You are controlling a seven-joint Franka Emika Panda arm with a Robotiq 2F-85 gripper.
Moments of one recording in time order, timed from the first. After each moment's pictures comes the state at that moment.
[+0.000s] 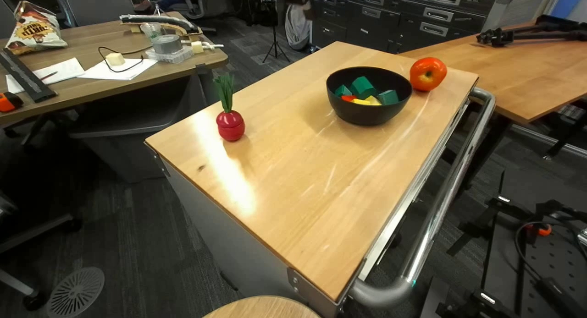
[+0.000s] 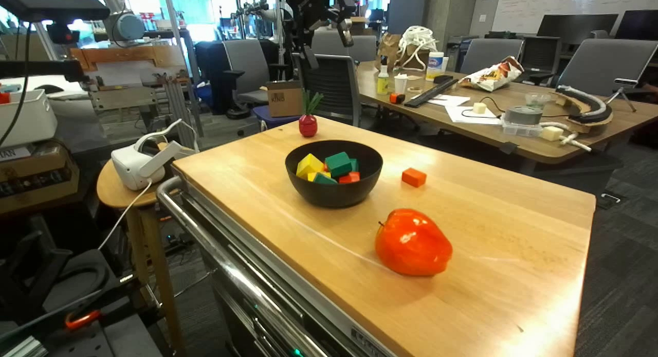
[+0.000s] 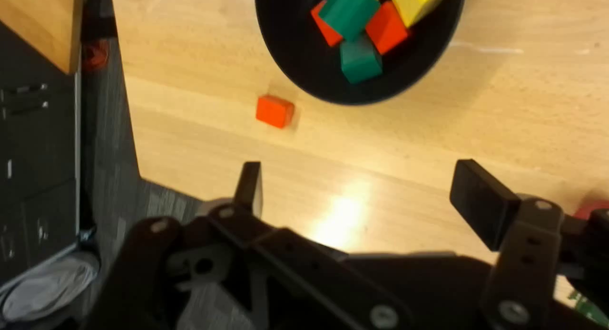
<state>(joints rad) 0.18 0.14 0.02 -1.77 -0.52 1.80 0.30</state>
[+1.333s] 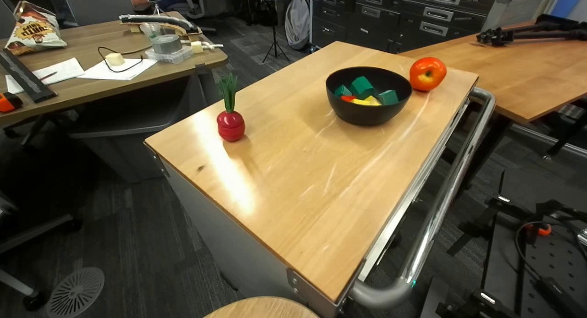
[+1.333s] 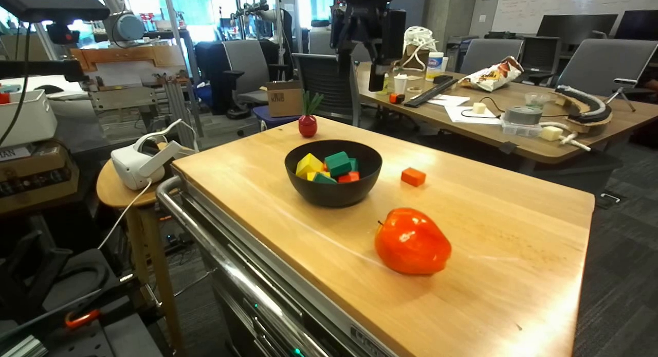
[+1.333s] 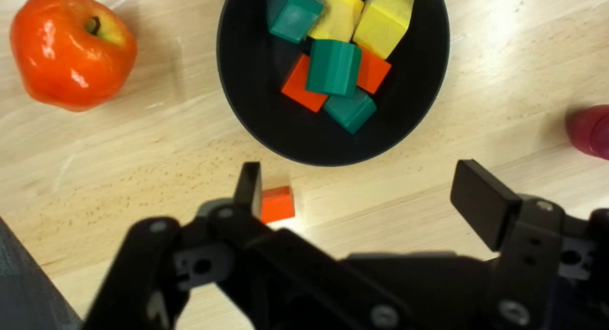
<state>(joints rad) -0.08 0.07 -0.08 -1.89 0.03 1.93 0.17</state>
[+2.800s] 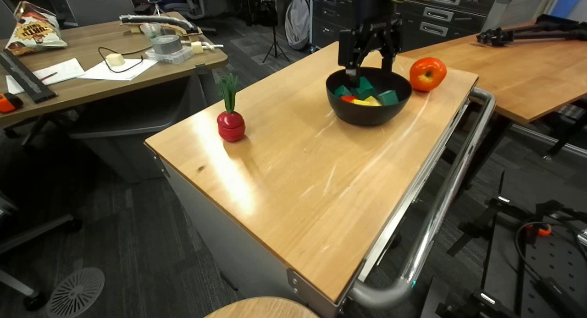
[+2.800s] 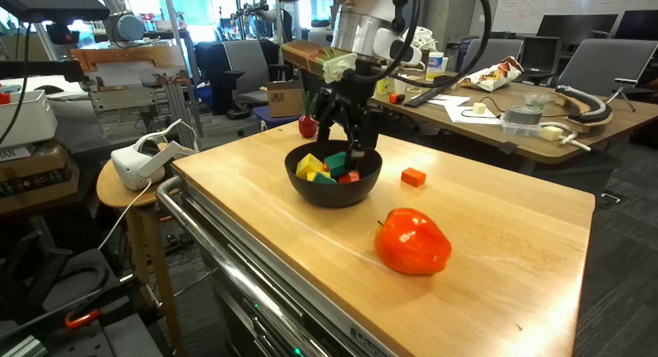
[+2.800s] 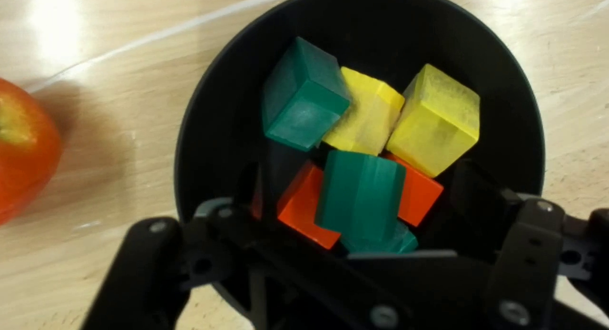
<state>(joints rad) -0.08 0.22 -0.07 -2.00 0.08 1.99 0.08</state>
